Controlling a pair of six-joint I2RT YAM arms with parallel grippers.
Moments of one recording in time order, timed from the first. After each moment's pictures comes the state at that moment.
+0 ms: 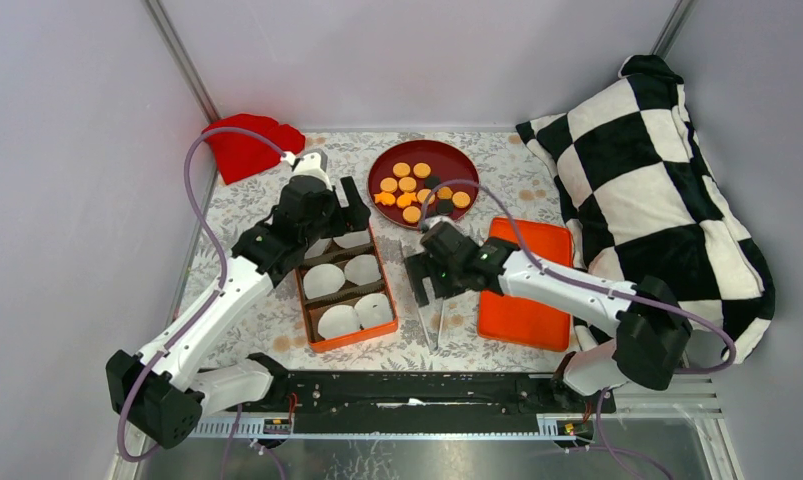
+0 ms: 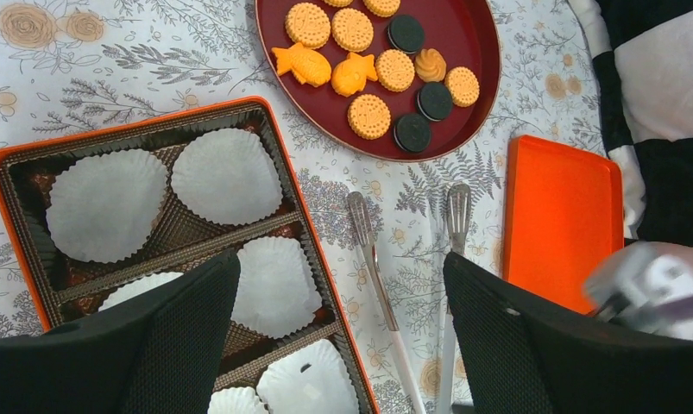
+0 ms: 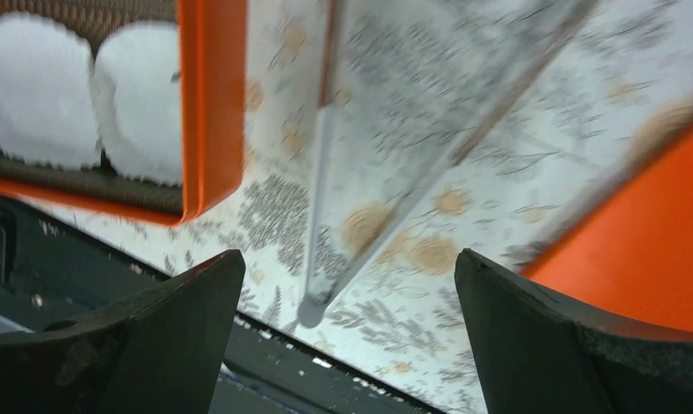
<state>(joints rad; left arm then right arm) -0.51 1.12 1.04 -0.45 -0.17 -0.55 0.88 1.44 1.06 -0.65 0.09 0.50</state>
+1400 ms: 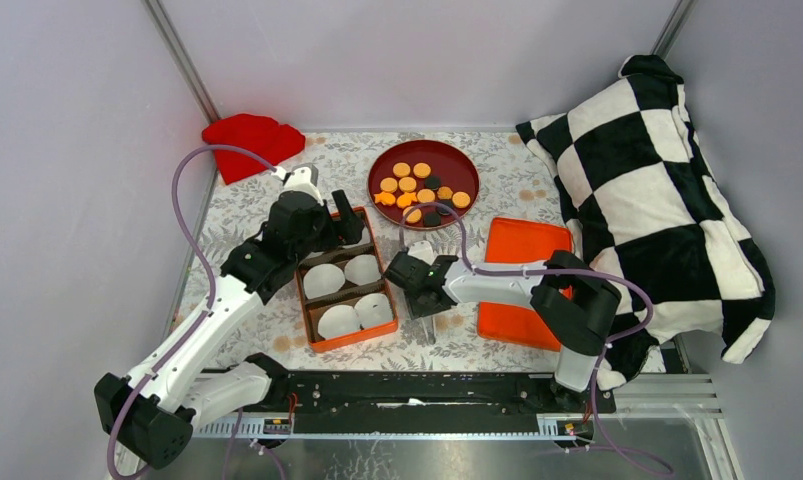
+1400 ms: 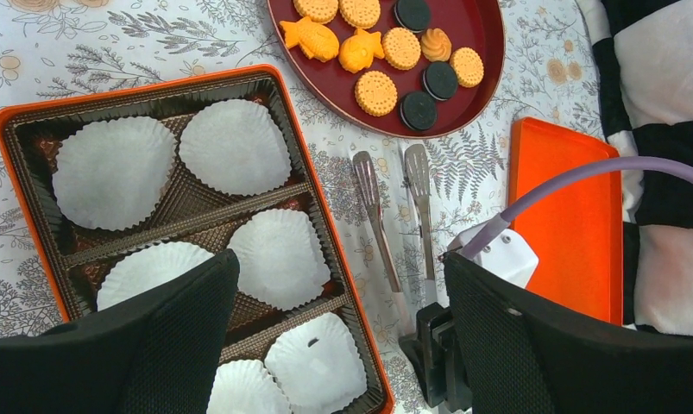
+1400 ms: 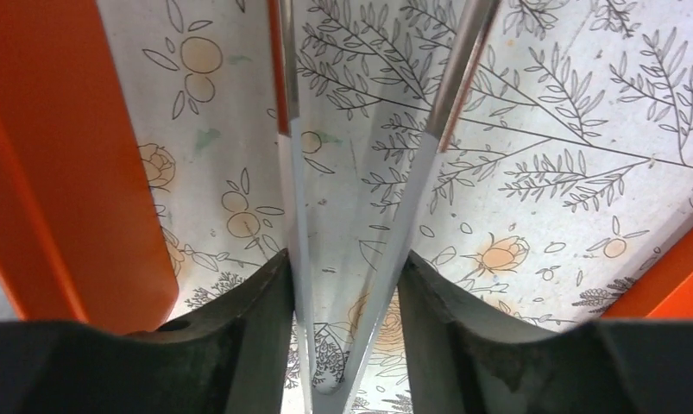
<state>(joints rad) -0.51 1.01 0.95 -0.47 -0.16 -0.57 1.05 1.80 1.09 -0.58 0.30 0.72</state>
